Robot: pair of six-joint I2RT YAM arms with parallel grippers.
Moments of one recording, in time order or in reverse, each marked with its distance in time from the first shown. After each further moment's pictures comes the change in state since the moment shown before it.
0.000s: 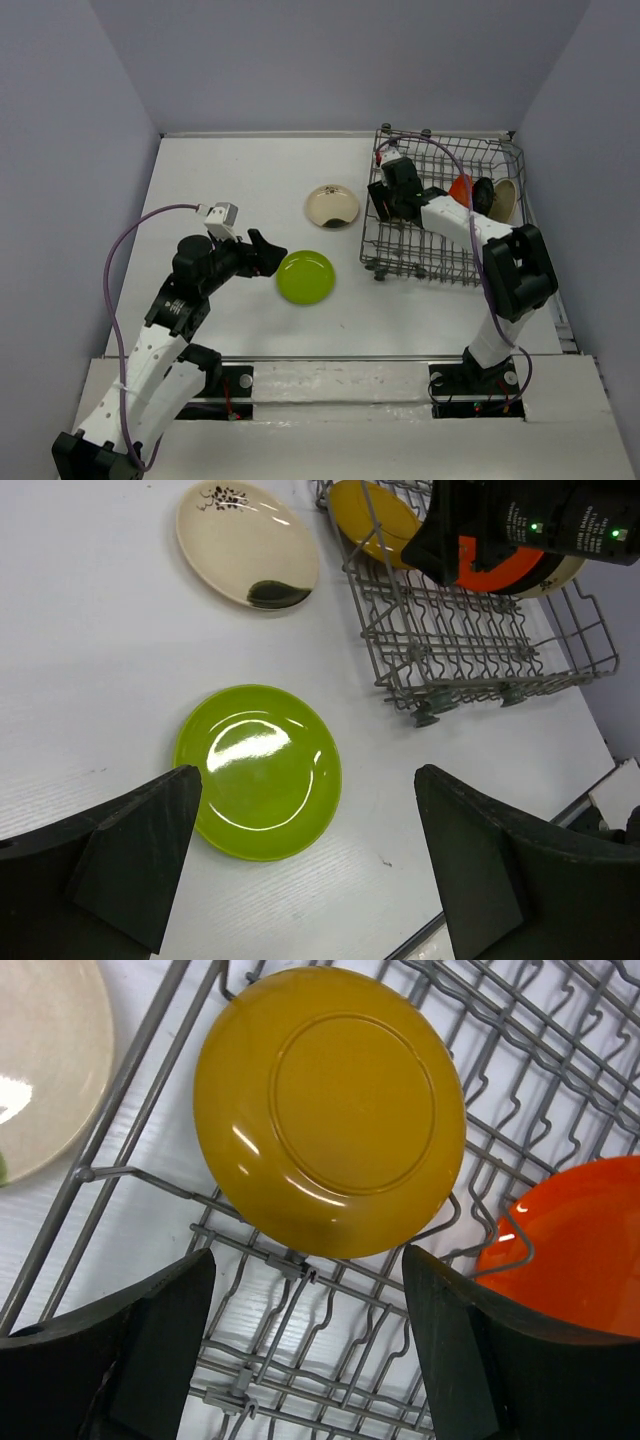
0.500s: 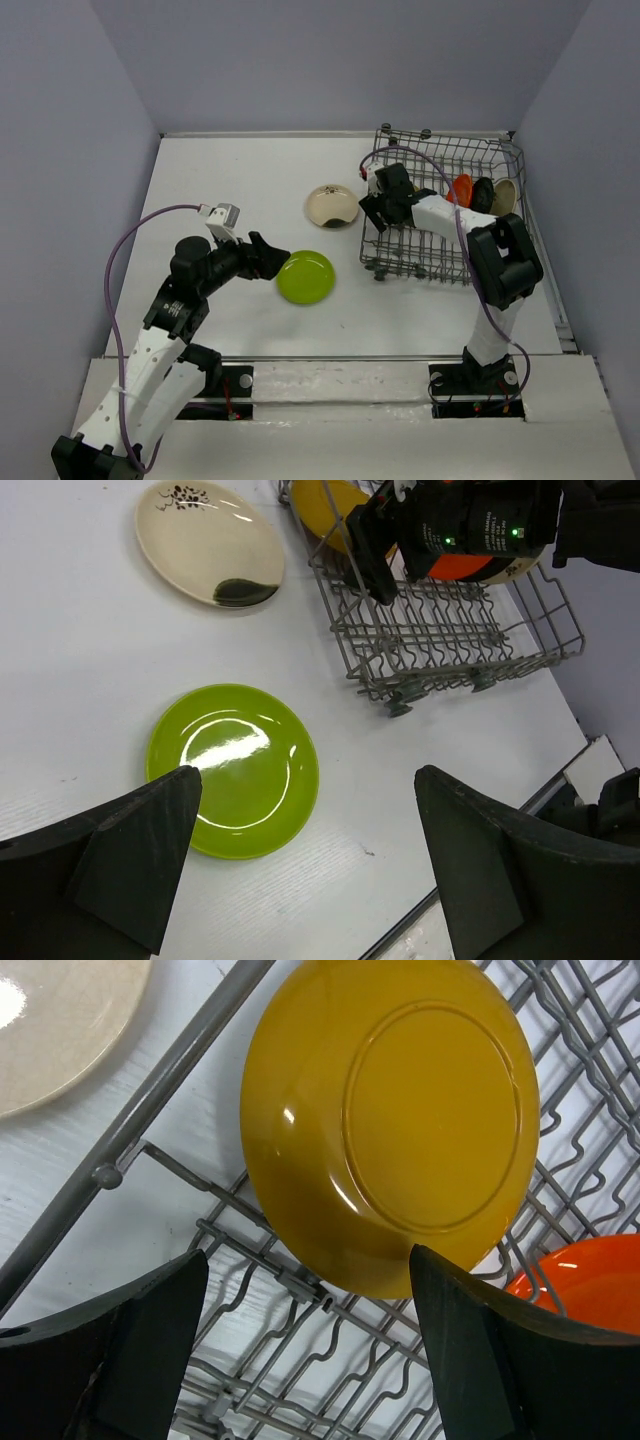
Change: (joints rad) left arm 0.000 -0.023 0.000 0.011 0.072 0.000; right arm -0.001 0.105 0.017 -0.002 -0.095 -0.206
